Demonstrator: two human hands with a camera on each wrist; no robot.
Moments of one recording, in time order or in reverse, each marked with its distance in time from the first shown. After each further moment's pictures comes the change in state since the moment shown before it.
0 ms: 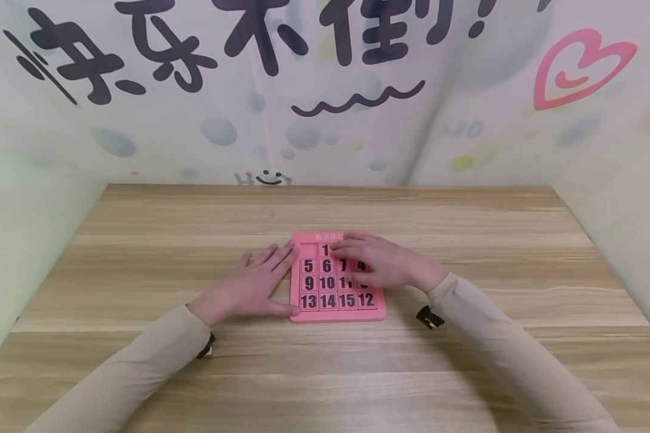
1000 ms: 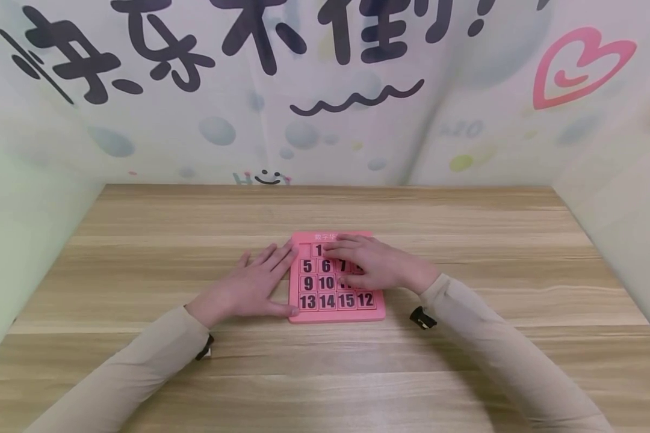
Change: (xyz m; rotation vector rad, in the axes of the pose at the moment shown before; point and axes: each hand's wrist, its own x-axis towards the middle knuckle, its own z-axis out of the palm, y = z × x) left_hand 0.001 0.000 0.000 0.005 -0.005 0.002; right_hand 0.007 -0.003 0.006 -0.015 0.027 -0.055
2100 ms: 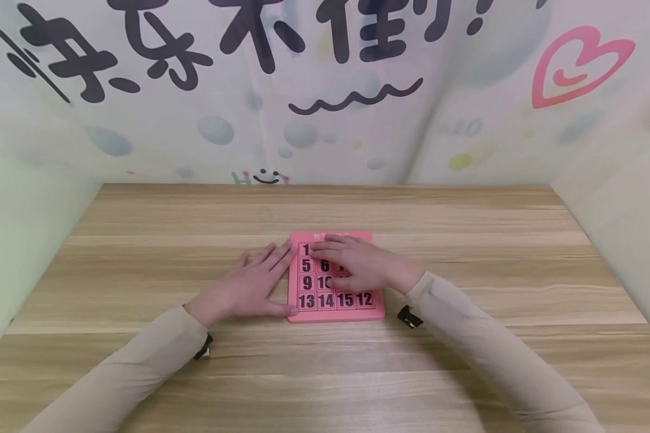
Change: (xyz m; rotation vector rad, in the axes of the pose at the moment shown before) left_hand 0.000 0.001 -0.001 0.003 -0.001 0.001; right_hand 0.017 -0.013 0.001 -0.024 -0.089 0.065
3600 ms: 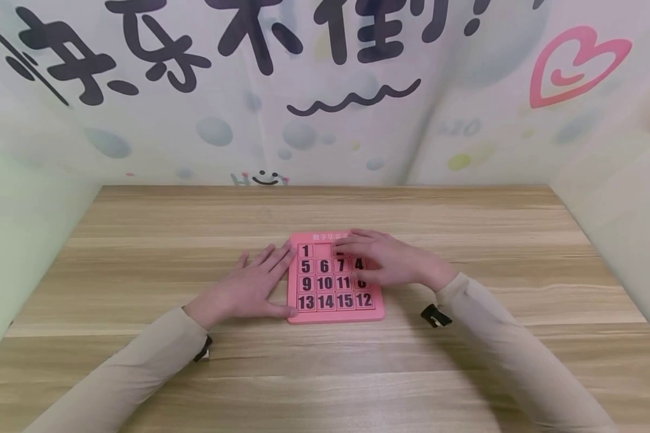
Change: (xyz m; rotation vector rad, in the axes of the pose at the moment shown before) left_hand 0.000 0.002 0.000 -0.020 0.007 -0.001; right_hand -0.036 0.024 -0.010 0.090 0.085 -0.013
